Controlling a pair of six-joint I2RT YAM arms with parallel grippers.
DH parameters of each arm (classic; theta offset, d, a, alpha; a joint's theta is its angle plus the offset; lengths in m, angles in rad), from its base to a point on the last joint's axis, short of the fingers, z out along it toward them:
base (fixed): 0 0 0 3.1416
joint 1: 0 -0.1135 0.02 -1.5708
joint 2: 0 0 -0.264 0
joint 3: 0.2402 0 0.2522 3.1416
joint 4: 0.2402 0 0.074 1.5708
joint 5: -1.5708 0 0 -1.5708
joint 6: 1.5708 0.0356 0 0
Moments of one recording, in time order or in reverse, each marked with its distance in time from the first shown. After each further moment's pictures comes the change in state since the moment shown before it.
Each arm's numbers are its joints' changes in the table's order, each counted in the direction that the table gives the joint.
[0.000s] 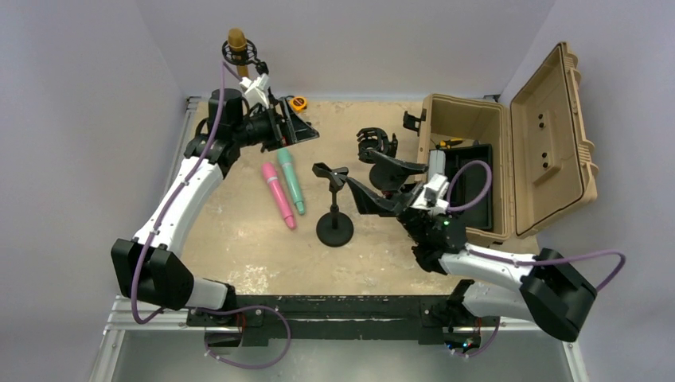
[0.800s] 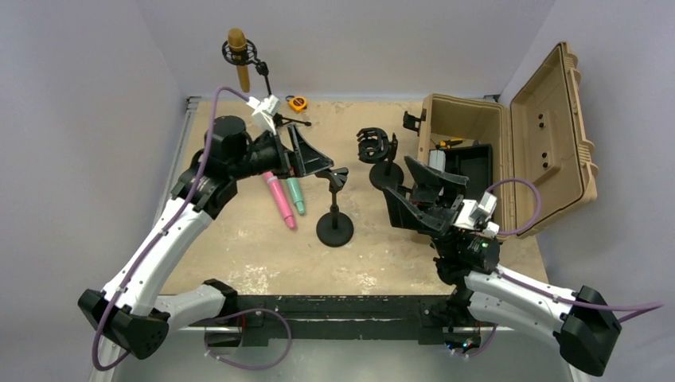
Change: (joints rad) left arm 0.237 0.298 -0.095 0.055 0.103 -0.104; right arm 0.000 0.364 -0.072 0.050 -0.016 0.063
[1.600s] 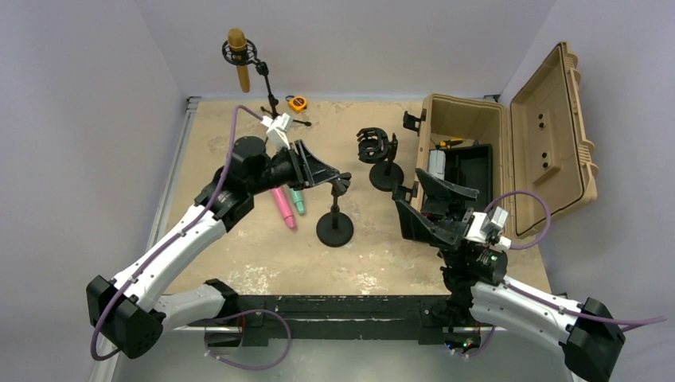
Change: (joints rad) left arm 0.106 -0.026 -0.196 -0.208 0.112 -0.105; right arm 0.000 0.107 -0.101 -0.027 -0.003 0.019
